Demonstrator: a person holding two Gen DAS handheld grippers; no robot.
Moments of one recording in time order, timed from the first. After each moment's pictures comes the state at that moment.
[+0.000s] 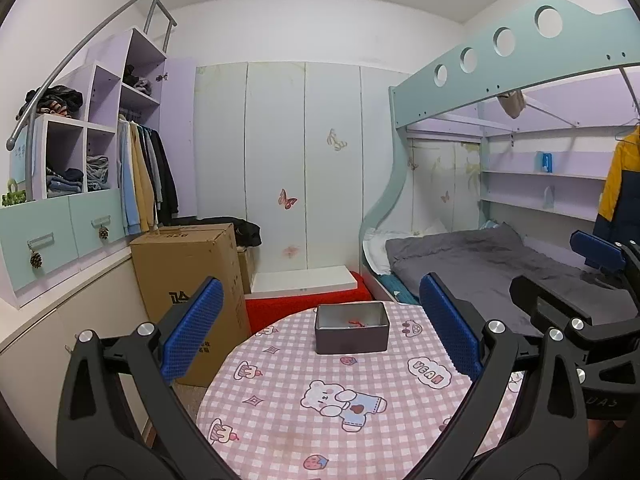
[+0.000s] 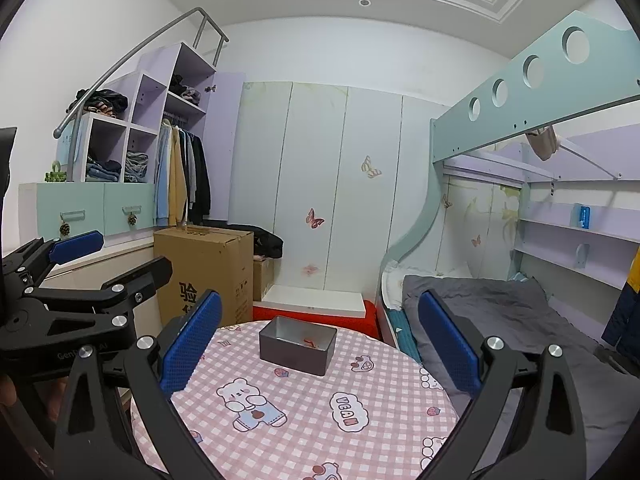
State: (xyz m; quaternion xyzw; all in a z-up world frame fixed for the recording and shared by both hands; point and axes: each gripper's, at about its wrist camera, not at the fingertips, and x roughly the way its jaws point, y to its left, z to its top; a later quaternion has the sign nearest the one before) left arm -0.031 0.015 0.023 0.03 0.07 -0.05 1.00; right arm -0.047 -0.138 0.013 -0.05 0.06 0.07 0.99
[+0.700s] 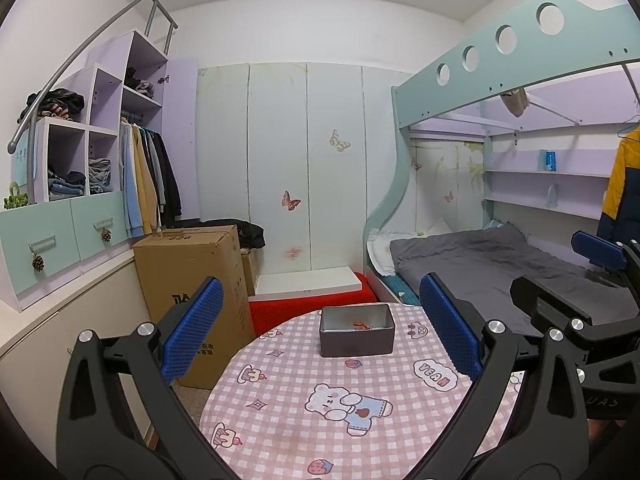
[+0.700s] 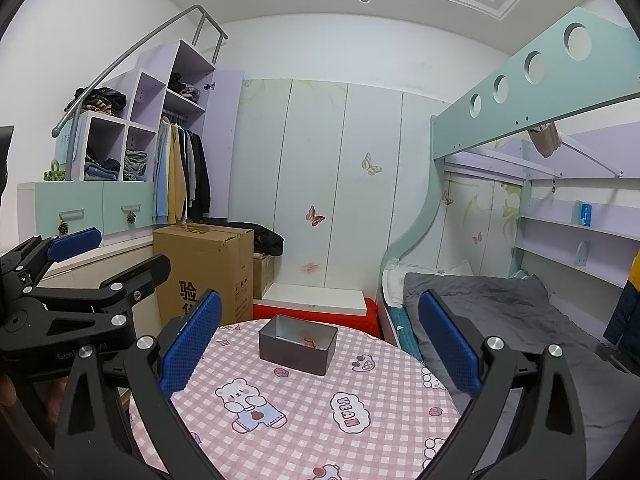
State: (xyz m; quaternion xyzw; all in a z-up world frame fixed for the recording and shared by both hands) left arm -0.028 0.016 0.021 0.03 0.07 -0.04 1.00; right arm -0.042 -0.136 0.011 -0.05 0.06 0.07 0.99
